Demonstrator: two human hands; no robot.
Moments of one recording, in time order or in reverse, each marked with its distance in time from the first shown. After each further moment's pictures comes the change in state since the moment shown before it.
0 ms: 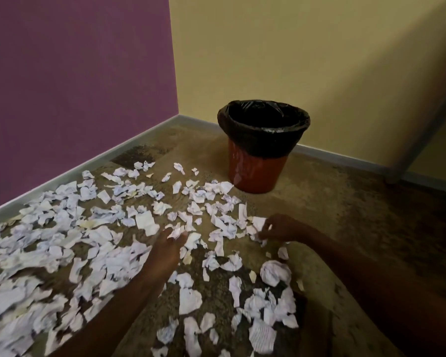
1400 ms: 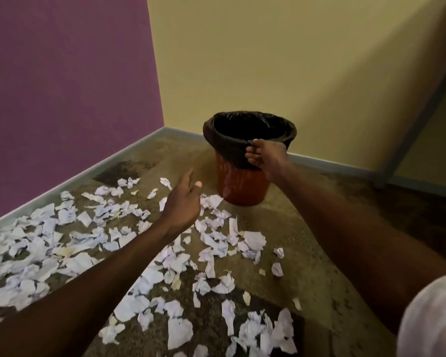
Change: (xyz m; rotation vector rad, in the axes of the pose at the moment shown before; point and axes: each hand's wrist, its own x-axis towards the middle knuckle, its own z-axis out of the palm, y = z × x) left_hand 0.049 0.121 0.055 0.285 -0.052 0.590; right_hand 0.039 -0.067 -0.155 1.513 0.596 -0.005
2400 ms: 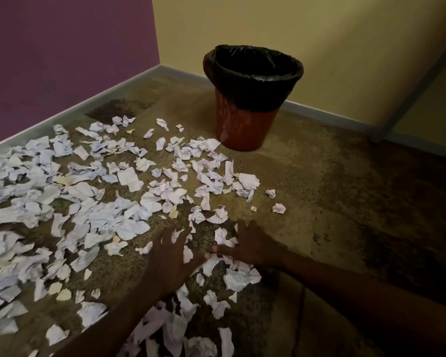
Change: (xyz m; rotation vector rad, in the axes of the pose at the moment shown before) left_hand -0.197 -0.165 0.040 0.684 -0.312 -0.186; right_hand -0.203 0.218 -0.088 -1.502 -0.561 0.137
